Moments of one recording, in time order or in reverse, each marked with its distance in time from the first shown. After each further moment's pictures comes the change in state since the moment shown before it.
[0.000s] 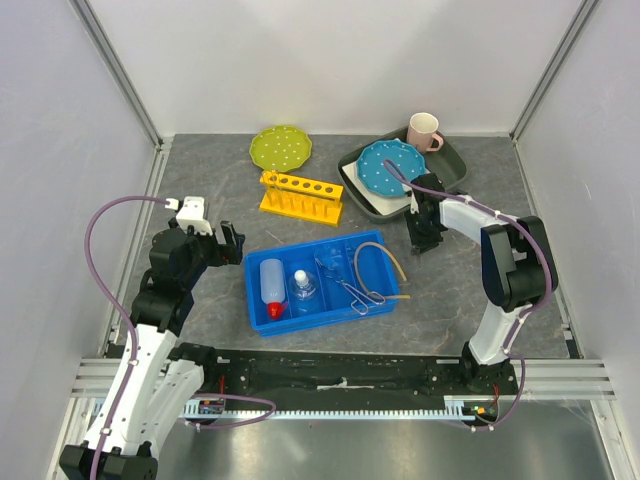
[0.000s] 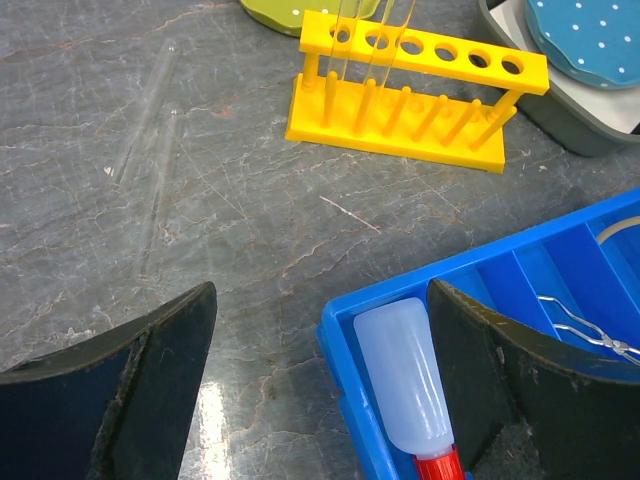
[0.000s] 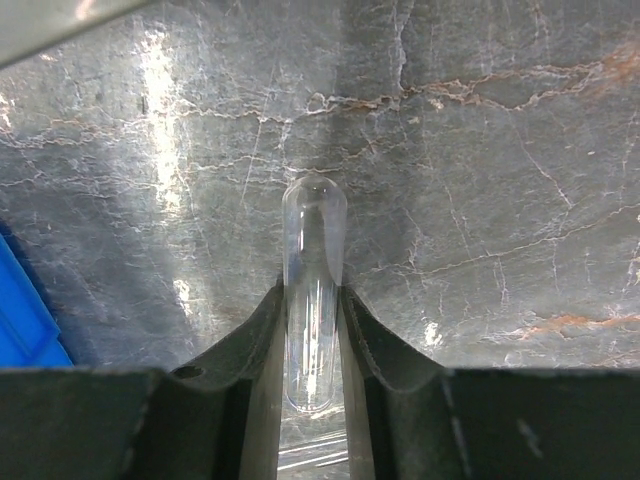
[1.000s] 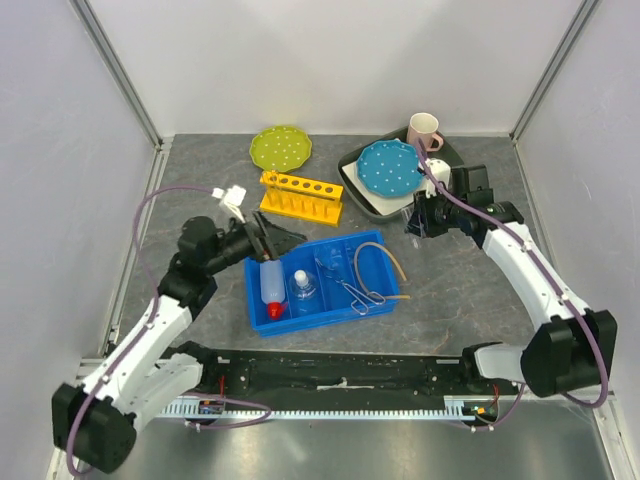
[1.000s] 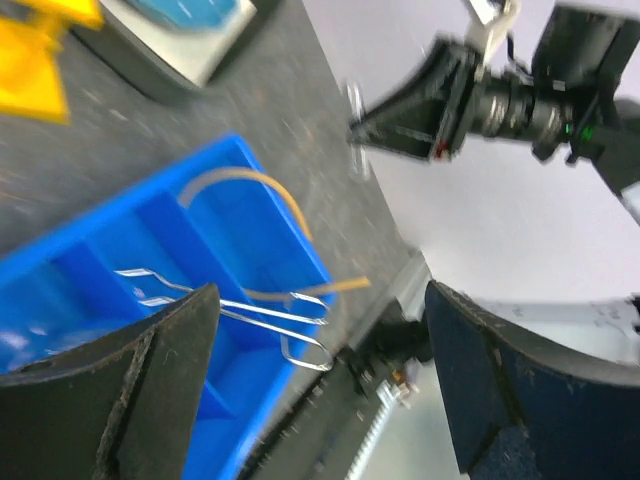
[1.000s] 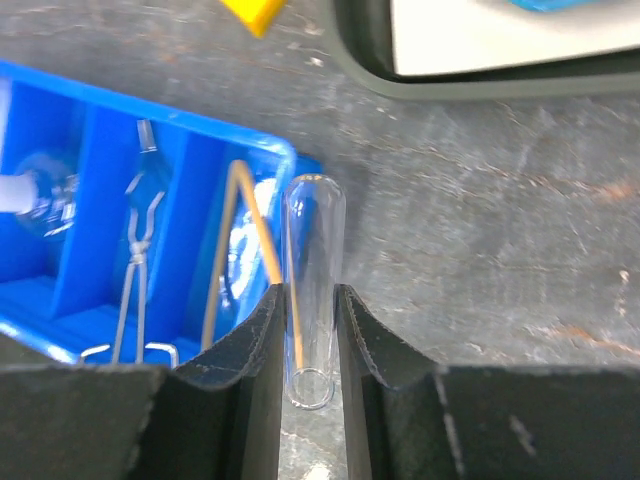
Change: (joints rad) left arm -0.134 0.173 -0.046 0.406 0.532 -0.658; right arm -0.044 -0.502 -0.071 0.005 -0.383 -0.142
